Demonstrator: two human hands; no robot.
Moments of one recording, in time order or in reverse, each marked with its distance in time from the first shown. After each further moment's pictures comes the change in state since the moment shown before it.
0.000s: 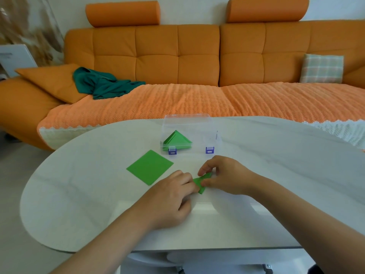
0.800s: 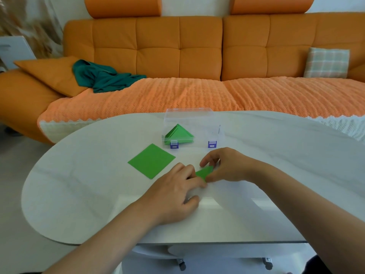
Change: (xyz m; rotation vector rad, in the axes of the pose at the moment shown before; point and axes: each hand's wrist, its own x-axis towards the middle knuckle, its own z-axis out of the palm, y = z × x) left_hand 0.000 0.005 0.003 -0.031 -0.010 -0.063; right_hand 0.012 -0.002 -0.007 0.075 -0.096 0.074
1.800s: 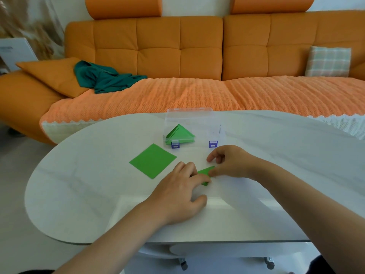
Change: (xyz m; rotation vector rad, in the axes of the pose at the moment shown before) left_hand 0.005 0.010 0.004 -0.021 -0.007 -0.103; right_hand 0.006 0.010 -0.003 0.031 0.074 0.094
